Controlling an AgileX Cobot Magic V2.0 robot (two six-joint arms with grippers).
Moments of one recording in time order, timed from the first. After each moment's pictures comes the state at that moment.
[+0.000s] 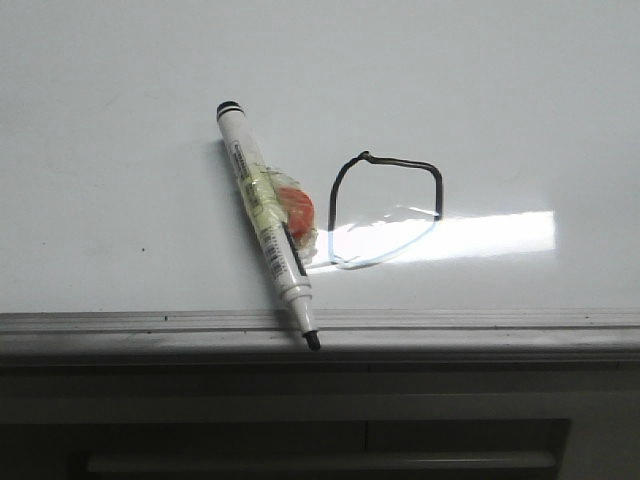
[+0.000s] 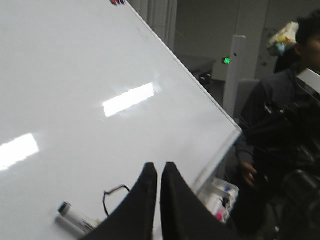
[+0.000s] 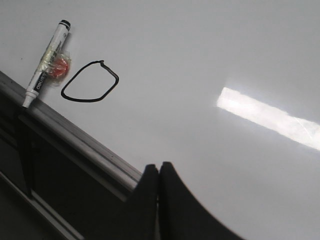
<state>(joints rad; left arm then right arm) -0.96 0.34 -0.45 -0.71 0.13 0.63 0.54 -0.01 -0.45 -0.02 0.79 -0.24</state>
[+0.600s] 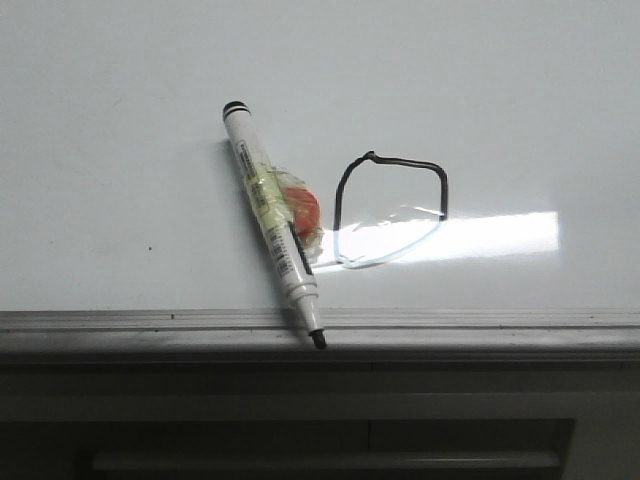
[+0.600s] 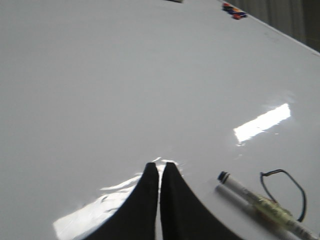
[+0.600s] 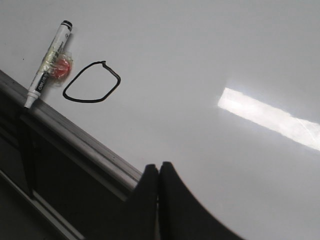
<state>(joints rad) -0.67 0.15 -0.10 -0.34 -0.20 0.49 0.54 -0.01 -0.45 -0.02 0.79 -0.24</state>
